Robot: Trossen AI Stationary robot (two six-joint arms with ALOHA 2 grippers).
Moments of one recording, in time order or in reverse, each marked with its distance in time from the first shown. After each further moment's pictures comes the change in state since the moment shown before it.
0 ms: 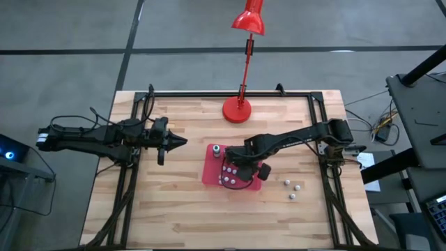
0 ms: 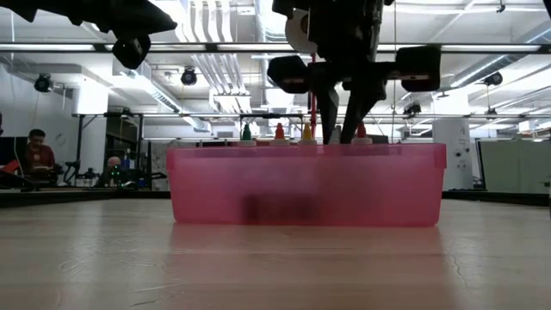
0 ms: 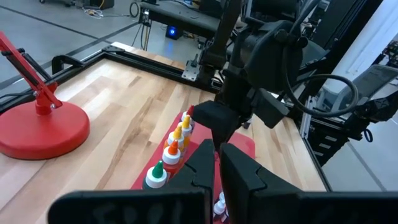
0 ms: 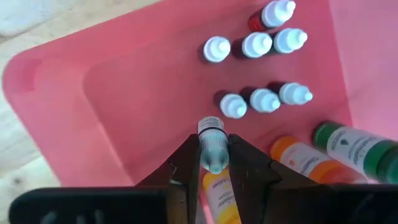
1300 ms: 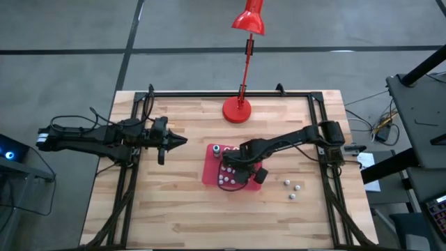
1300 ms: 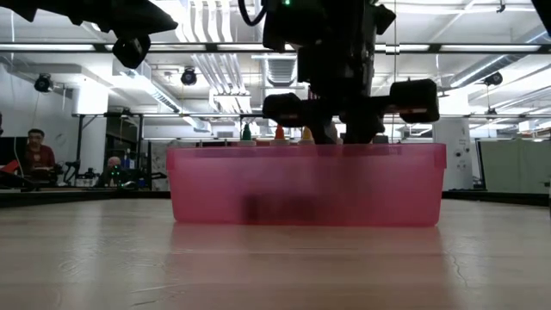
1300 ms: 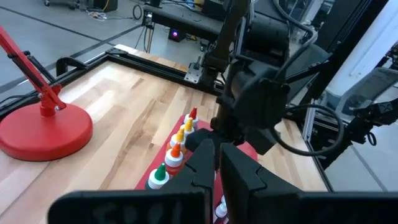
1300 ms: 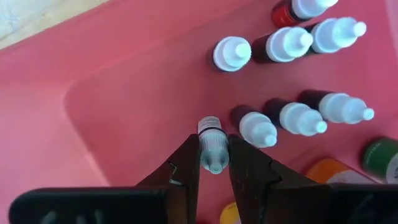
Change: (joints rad) left arm 0.000 0.000 0.000 0.006 -0.014 -0.001; right arm -0.006 0.088 -0.042 0.094 -0.038 0.056
